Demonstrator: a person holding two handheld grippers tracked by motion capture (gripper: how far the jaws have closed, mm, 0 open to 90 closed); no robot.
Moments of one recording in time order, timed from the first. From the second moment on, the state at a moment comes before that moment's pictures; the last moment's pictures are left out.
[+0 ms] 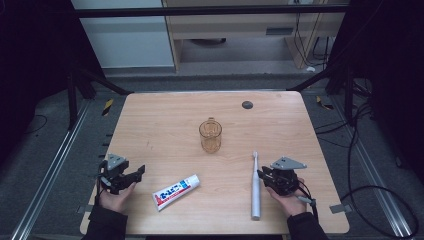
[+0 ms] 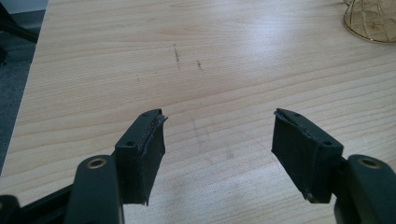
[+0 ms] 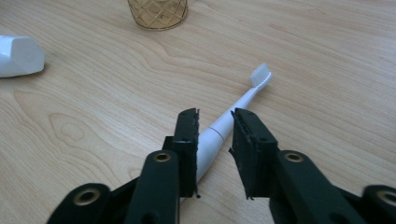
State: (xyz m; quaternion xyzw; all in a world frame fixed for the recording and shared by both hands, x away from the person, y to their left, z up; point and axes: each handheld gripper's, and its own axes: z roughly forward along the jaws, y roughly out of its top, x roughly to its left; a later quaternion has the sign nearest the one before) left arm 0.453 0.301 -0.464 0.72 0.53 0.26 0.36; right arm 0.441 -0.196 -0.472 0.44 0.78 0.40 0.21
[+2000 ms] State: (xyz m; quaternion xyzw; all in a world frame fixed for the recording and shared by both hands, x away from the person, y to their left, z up) left arm 0.455 0.298 -0.466 0.73 0.53 0.26 0.35; right arm 0.470 -0.179 -0.496 0.45 0.80 0.35 0.18
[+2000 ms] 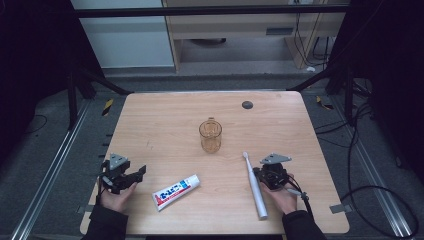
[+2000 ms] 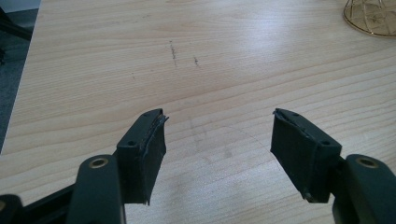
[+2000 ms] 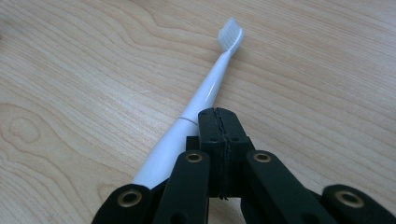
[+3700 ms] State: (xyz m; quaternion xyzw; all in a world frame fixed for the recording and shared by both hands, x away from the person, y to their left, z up) left arm 0.455 0.300 -0.465 0.74 0.51 0.28 0.34; right arm 0.461 -0.199 -0.454 0.45 0.79 0.36 0.21
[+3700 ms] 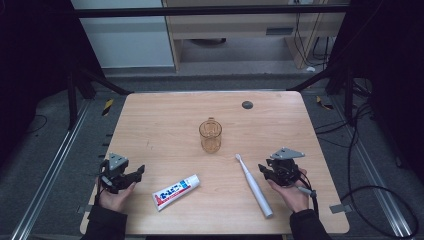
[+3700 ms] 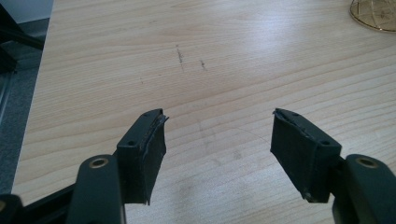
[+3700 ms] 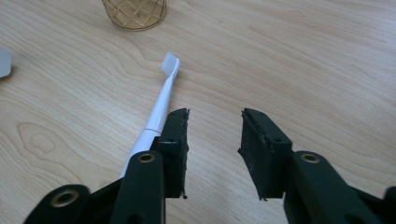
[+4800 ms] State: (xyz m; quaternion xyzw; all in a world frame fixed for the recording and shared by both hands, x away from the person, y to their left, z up) left arm 0.460 0.299 -0.466 0.75 0.51 0.26 0.34; right arm 0.461 -0.167 -0.424 0.45 0.82 0.32 0.17
